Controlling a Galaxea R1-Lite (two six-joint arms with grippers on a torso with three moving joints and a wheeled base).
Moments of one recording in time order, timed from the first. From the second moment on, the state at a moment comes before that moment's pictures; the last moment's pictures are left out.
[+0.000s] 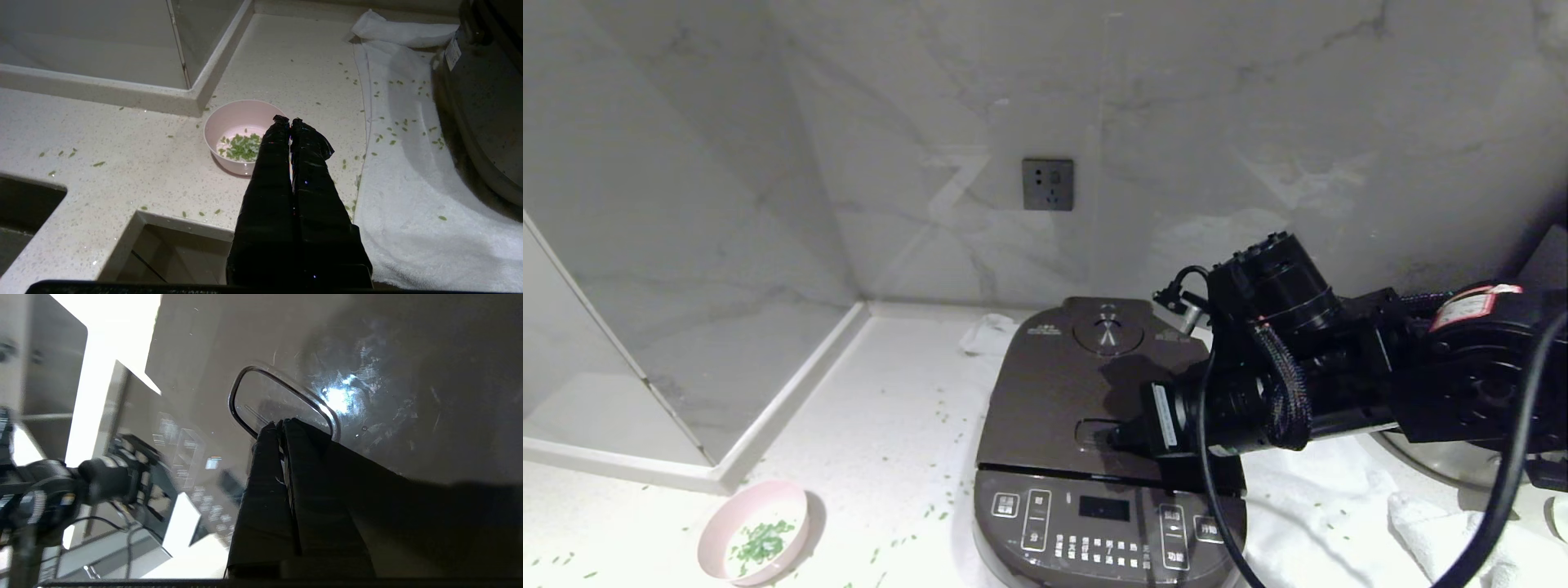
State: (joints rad) left arm 0.00 0.00 -0.08 0.18 0.02 0.00; right arm 0.67 1.74 -1.12 0.16 0.29 0.50
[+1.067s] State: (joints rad) left arm 0.00 0.00 -0.08 0.18 0.02 0.00; right arm 0.68 1.33 -1.13 0.08 0.12 0.26
